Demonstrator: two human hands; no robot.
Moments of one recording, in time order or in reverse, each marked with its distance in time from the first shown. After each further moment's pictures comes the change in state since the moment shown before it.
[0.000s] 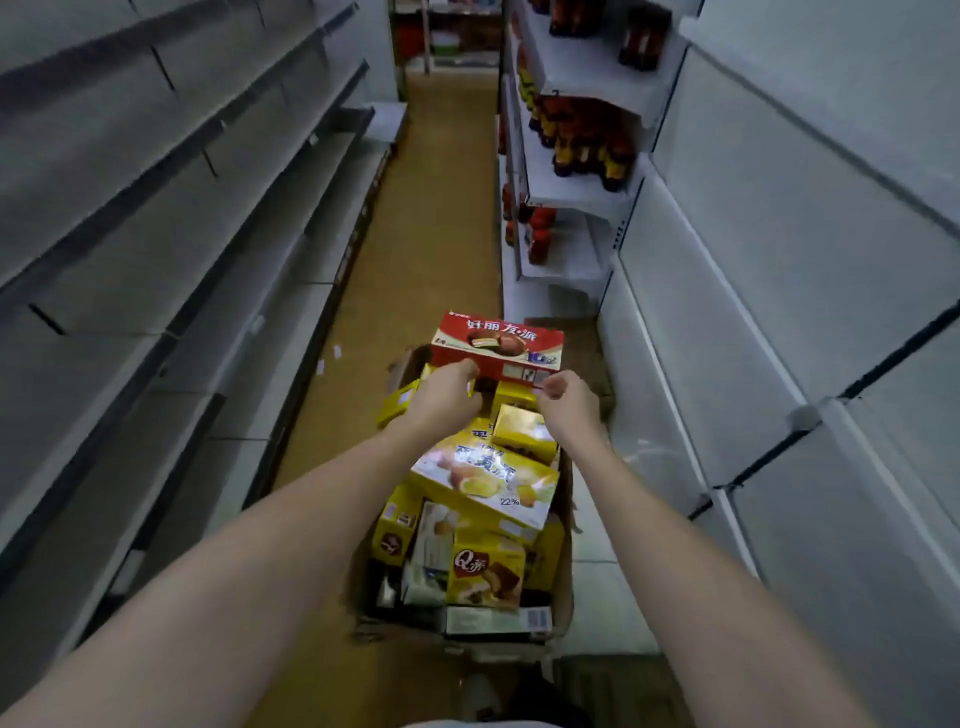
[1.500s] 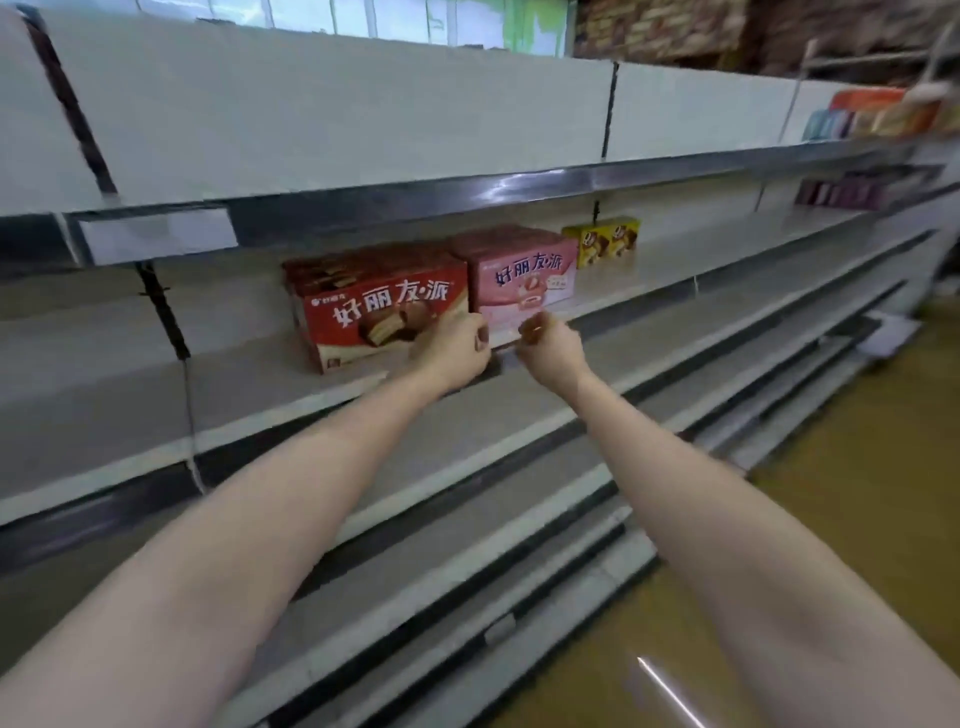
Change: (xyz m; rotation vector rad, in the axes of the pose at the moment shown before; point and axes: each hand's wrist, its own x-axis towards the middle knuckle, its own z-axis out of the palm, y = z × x) left_hand -0.300 -0.432 -0.520 0.320 0.800 -0.598; right_hand -0.289 -0.611 0.455 0.029 -0.645 -0.990
